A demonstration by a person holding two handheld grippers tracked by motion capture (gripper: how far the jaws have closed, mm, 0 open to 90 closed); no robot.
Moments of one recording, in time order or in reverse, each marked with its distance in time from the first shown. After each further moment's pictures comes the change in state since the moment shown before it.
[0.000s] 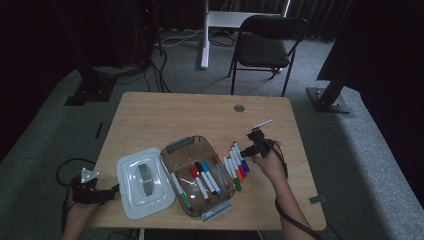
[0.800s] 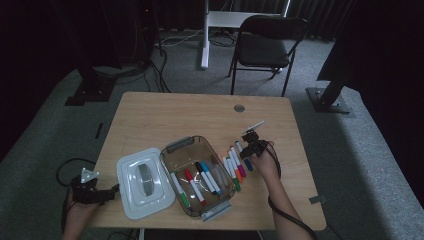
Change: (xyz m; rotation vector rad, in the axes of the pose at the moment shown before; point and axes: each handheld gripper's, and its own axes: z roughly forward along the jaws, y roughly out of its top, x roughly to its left) left arm 0.000 0.000 0.000 0.000 0.000 0.000; right arm -0.008 0.007 0.039 0.072 -0.081 -0.005
